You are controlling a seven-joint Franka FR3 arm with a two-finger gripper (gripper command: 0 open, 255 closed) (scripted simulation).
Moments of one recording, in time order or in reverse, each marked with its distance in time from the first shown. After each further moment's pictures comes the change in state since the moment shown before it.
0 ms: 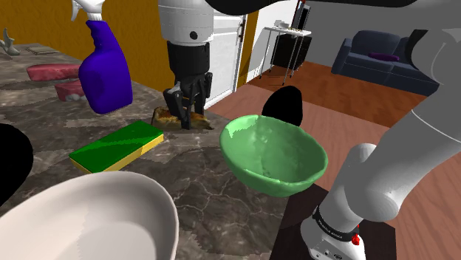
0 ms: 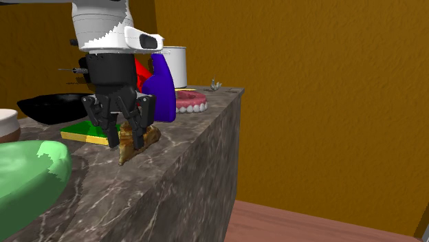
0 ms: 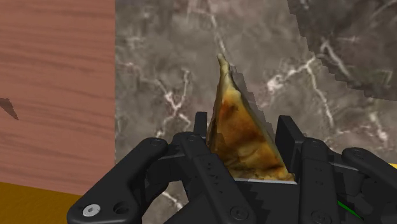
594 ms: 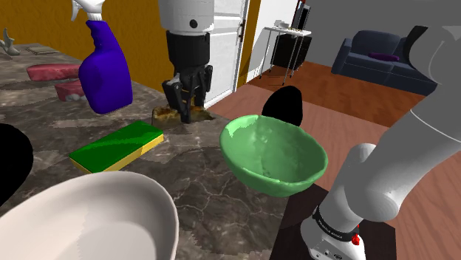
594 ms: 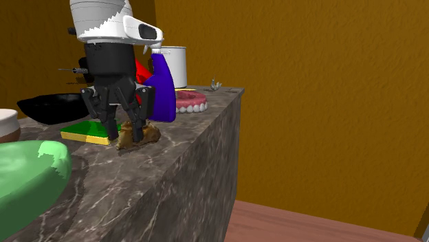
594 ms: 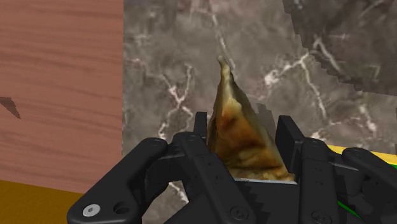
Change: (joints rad) arm -0.001 0.011 0.000 0.051 -0.004 -0.041 0.002
